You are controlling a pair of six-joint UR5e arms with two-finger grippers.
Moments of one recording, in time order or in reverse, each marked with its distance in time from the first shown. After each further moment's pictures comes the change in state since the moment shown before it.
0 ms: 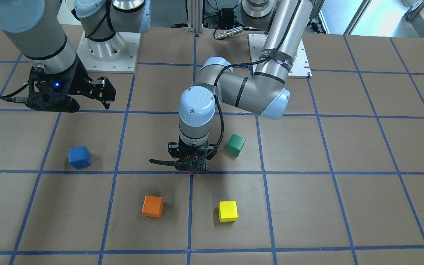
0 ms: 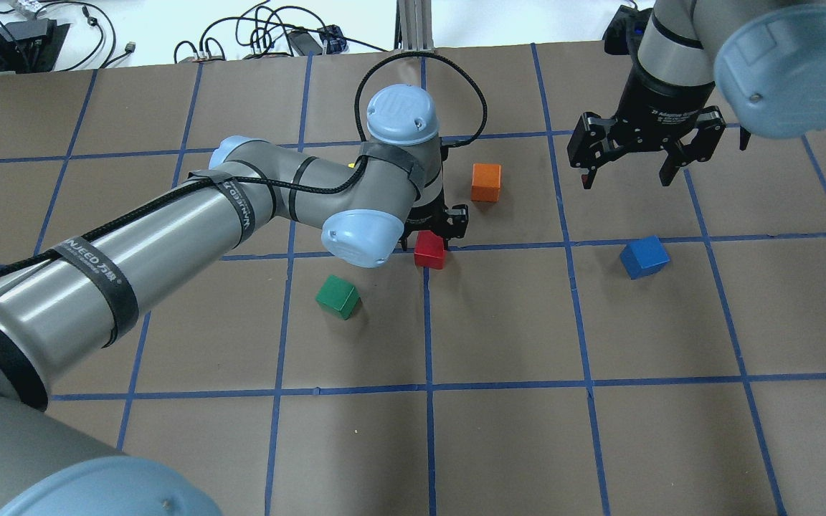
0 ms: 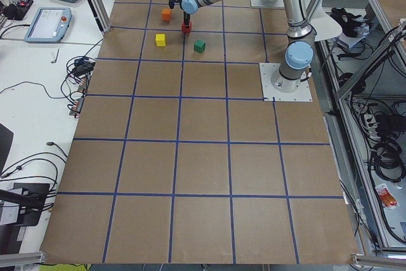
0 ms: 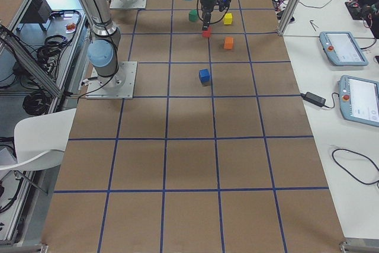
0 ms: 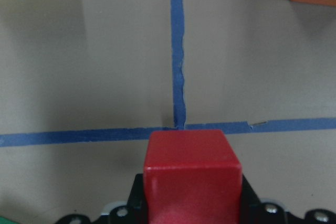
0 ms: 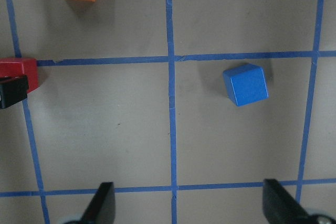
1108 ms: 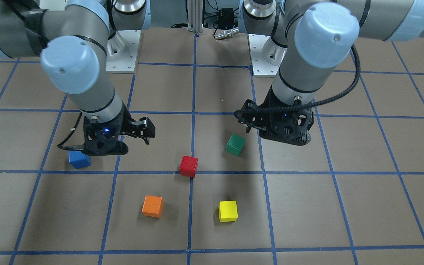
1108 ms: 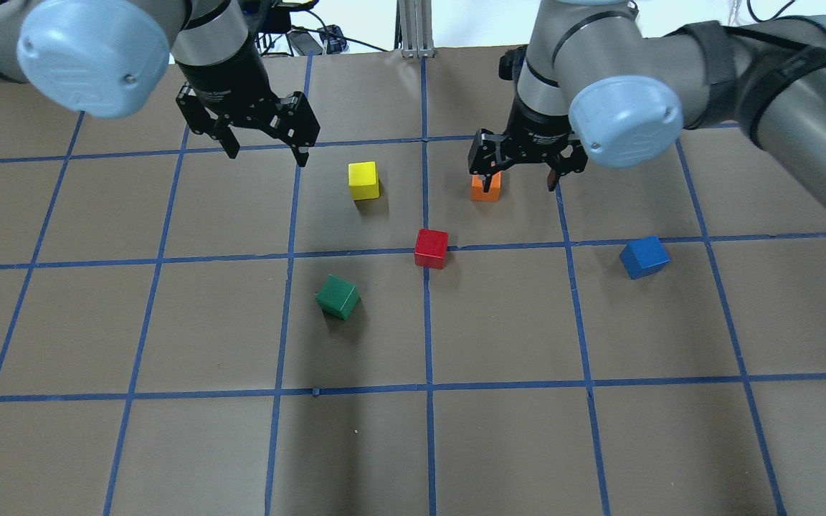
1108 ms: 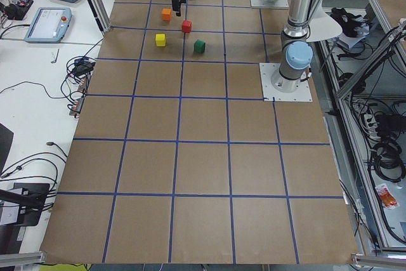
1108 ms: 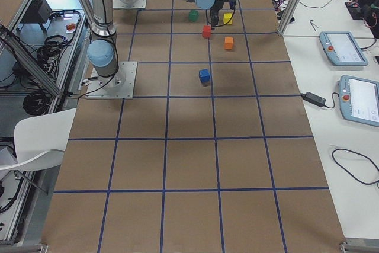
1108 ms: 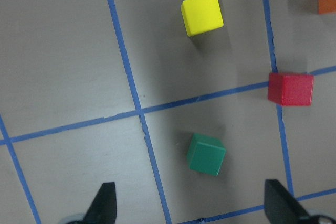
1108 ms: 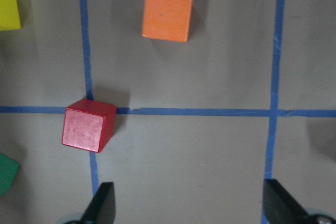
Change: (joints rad) left arm 0.293 0.350 0.158 -0.562 0.032 0.504; right arm 0.185 0.220 -0.006 -0.286 0.100 0.160
